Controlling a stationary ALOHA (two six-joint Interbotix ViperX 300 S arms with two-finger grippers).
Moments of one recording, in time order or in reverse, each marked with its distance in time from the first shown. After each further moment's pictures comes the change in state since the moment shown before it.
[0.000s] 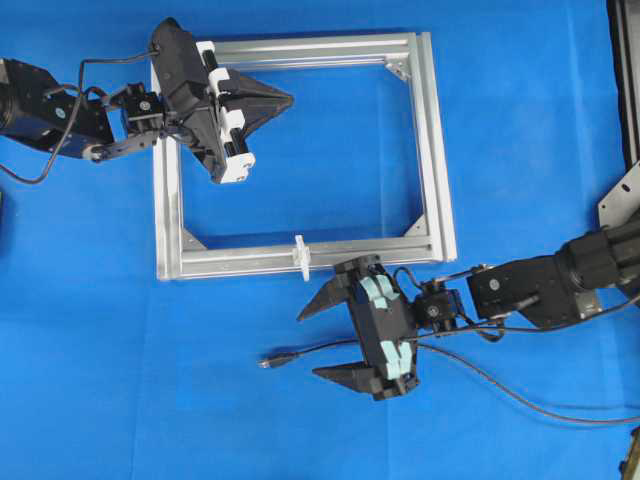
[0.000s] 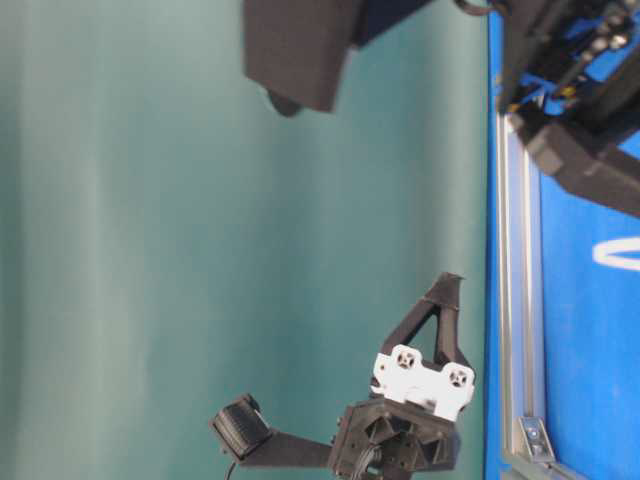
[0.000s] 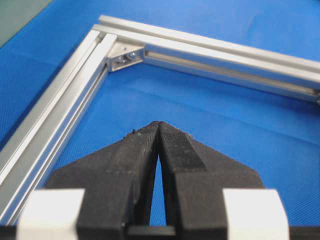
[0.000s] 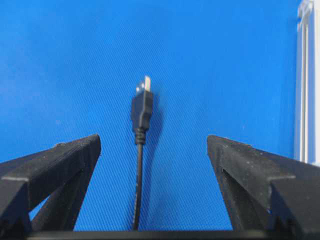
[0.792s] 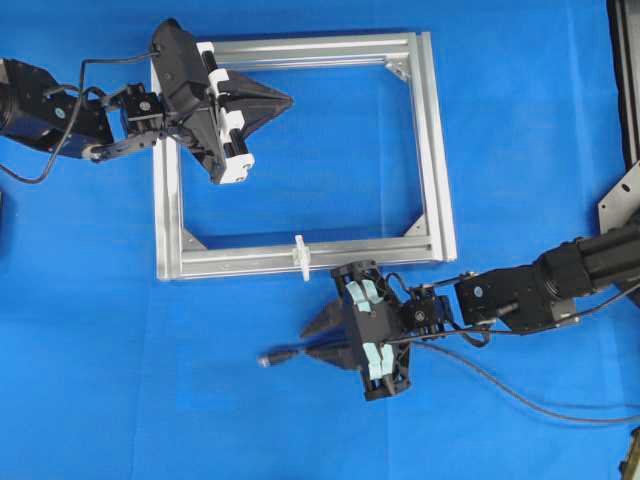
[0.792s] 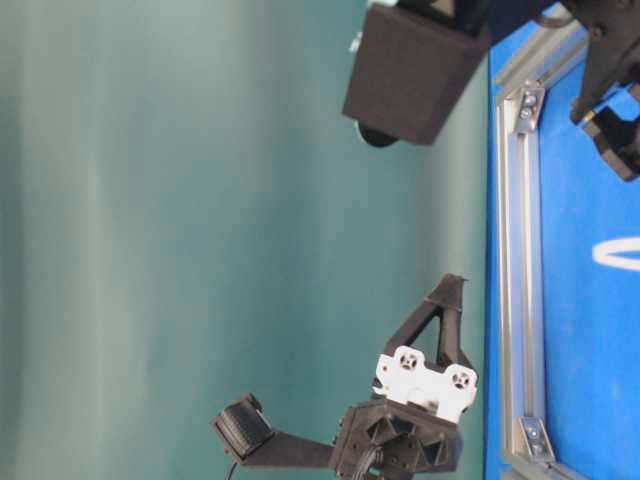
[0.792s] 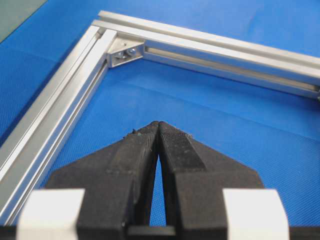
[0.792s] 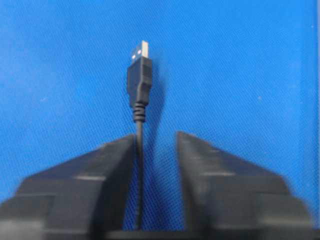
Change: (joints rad) left arm 0.000 0.000 0.002 0.000 0.006 0.000; right arm 0.006 0.078 -0.029 0.038 0.002 -0.002
